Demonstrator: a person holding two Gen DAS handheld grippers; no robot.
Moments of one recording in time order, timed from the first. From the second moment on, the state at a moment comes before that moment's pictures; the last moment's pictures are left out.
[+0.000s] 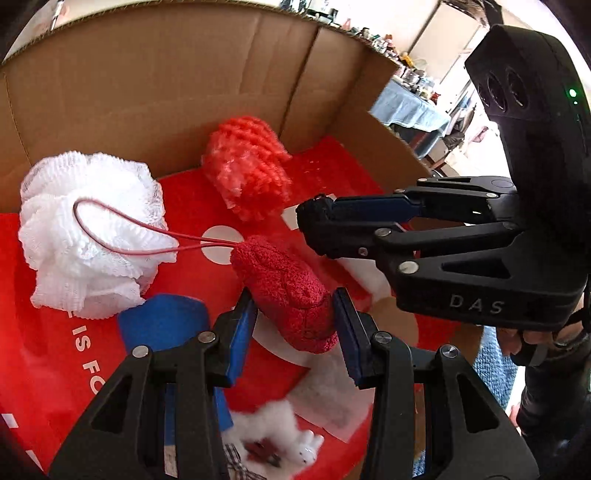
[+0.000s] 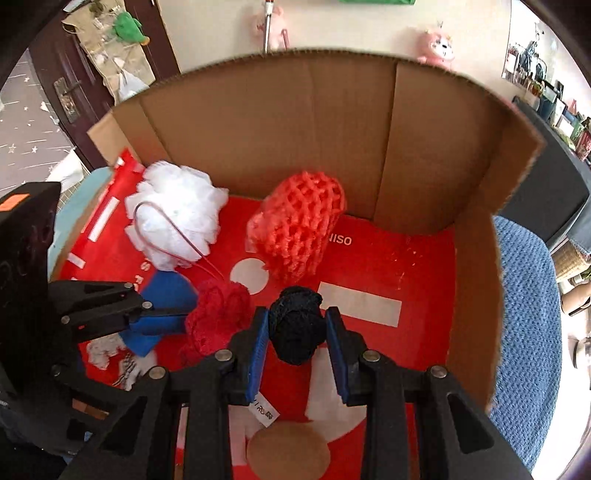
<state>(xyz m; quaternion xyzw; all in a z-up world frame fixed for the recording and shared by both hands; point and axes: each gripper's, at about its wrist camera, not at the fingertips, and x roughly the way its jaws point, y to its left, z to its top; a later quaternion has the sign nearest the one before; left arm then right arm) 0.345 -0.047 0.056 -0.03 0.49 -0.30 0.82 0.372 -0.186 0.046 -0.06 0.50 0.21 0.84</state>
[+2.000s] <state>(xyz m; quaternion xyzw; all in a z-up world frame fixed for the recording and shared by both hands) 0.243 0.004 0.136 -0.03 0.37 -0.22 0.90 0.303 -0.192 0.132 -0.04 0.41 0.21 0.89</state>
